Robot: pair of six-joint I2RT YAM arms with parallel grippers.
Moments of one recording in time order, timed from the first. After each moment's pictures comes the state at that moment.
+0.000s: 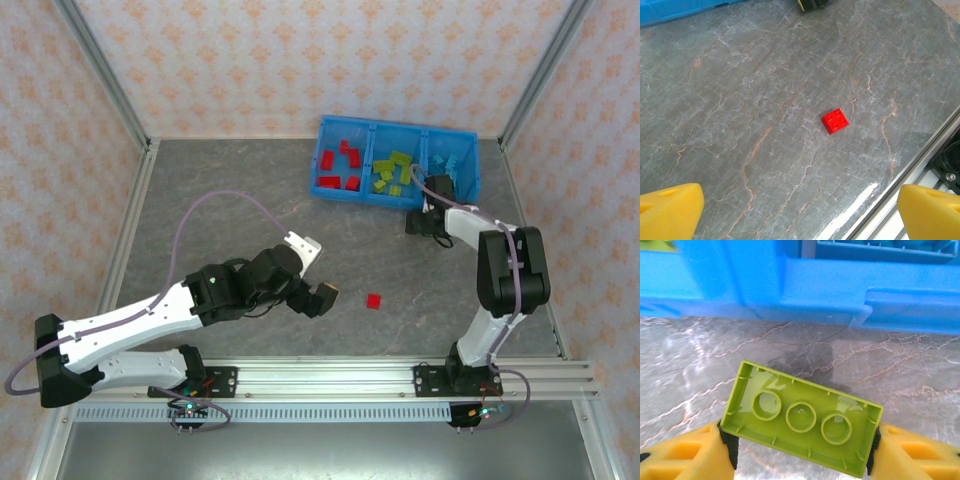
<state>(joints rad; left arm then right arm) -1.05 1.10 1.00 -0.66 -0.19 -0.41 0.10 1.73 1.05 -0.39 0.05 0.18</state>
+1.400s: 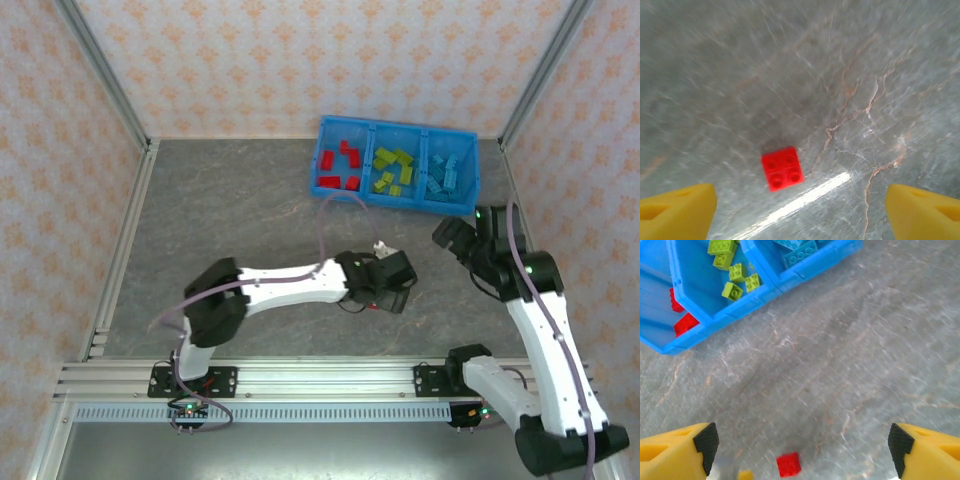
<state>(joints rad) -1.14 2.02 1.60 -0.75 -0.19 -0.77 0.17 0.82 1.11 -1.15 0.08 0.75</state>
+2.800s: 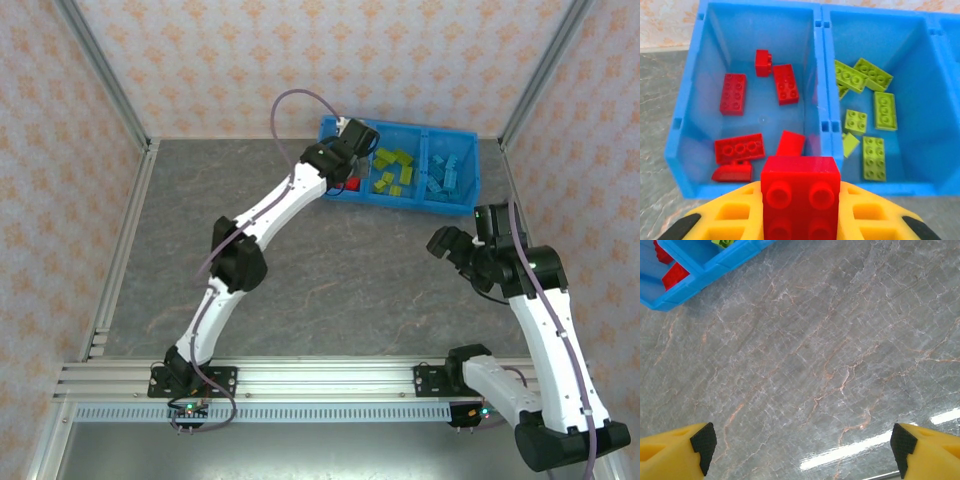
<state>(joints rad) -0.63 2.44 2.53 -0.86 -0.34 -0.46 0.17 0.89 1.18 -1.28 -0.05 0.74</state>
